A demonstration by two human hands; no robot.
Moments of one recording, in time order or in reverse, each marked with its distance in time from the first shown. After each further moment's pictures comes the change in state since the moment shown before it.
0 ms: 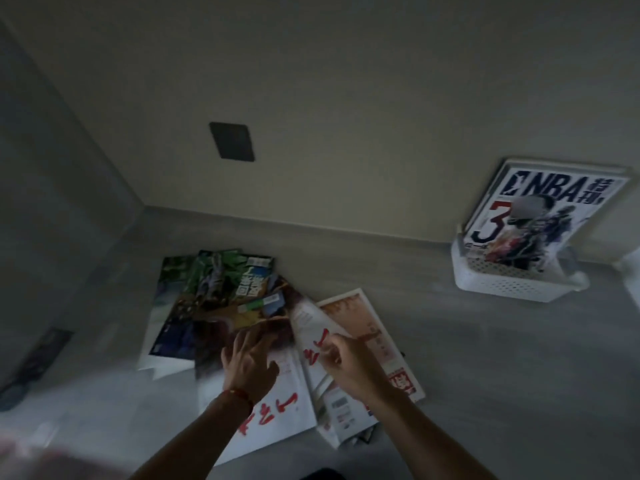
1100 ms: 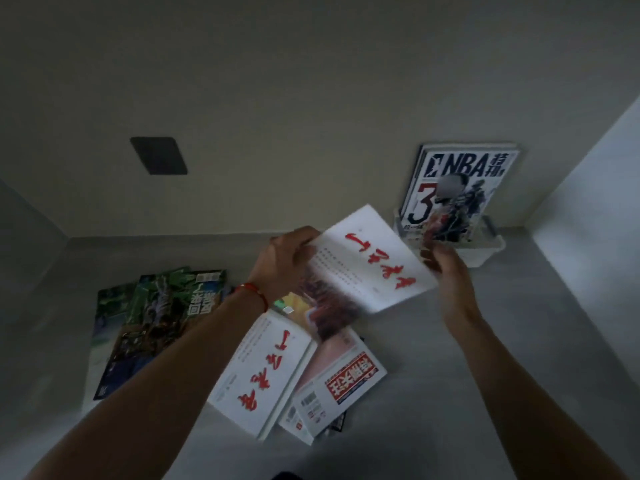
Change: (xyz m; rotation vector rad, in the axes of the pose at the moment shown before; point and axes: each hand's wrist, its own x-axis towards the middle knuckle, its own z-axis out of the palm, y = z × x) left_hand 0.049 0.189 -0.126 -0.425 0.169 0.755; right_hand -0.051 0.040 -0.198 0.805 0.799 0.173
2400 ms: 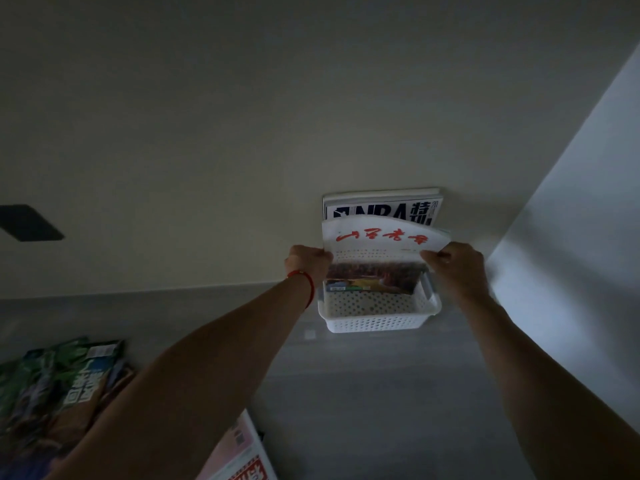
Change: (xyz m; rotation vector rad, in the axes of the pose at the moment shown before) left_hand 0.242 0.068 0.232 -0.276 0.160 -0.859; right_hand 0.273 -0.002 -0.170 -0.776 0.056 -0.284
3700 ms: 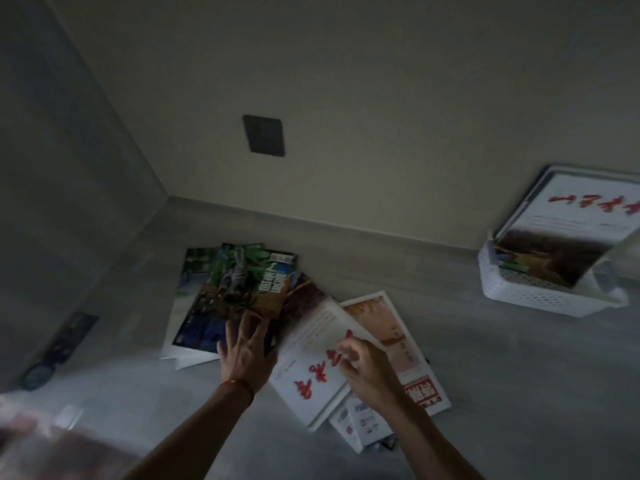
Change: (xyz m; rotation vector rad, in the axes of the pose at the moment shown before) left_hand -0.107 -0.395 -0.367 0.729 0.052 -0.014; right_hand -0.382 -0.231 0.255 0.141 -0.786 -0.135
